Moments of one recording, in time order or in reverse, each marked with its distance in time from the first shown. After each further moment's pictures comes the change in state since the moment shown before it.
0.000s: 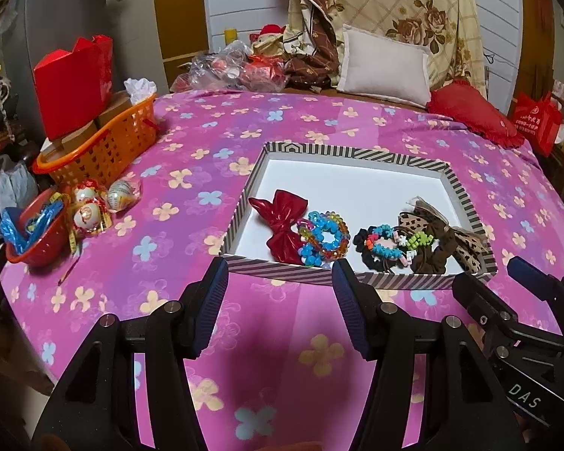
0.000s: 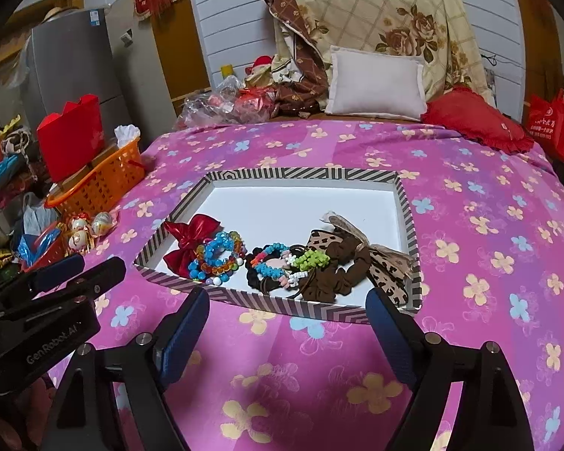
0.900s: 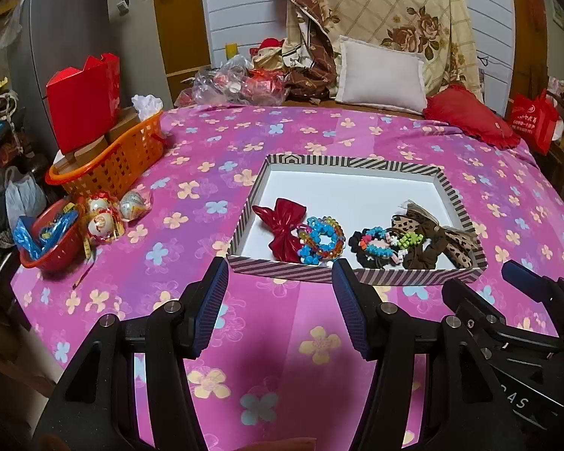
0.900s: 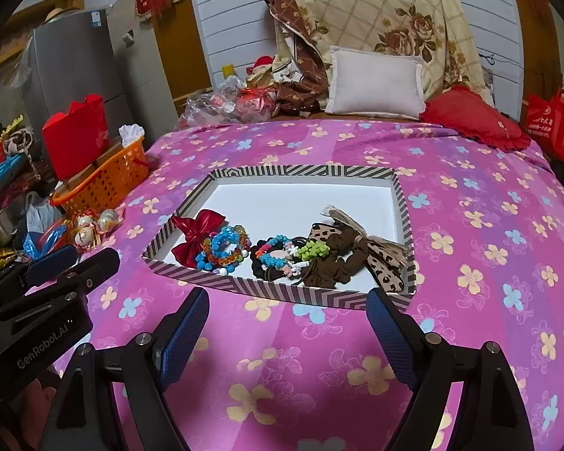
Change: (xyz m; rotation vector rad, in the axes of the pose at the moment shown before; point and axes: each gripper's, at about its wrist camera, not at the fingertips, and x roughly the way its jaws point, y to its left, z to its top) left arm -0.025 -0.006 -0.006 0.022 -0.044 0.018; right arm -0.015 0.002 -0.007 0.005 0.002 0.002
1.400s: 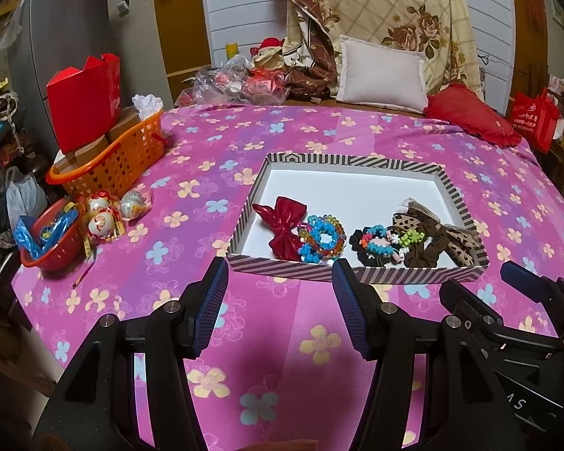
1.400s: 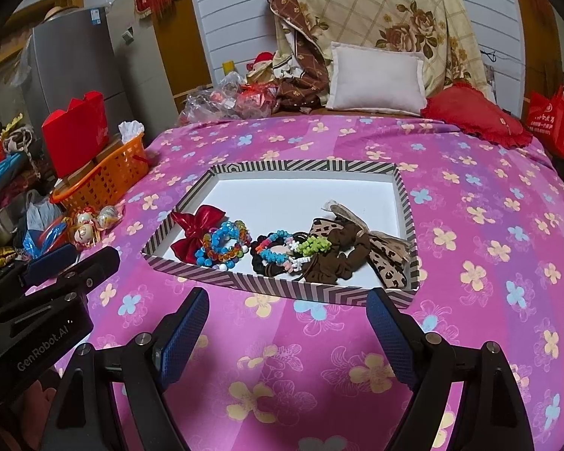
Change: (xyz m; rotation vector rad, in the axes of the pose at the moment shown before) left arm -0.001 0.000 -0.001 0.000 0.002 0.003; right arm 0.004 0.000 -0.002 0.001 0.016 0.004
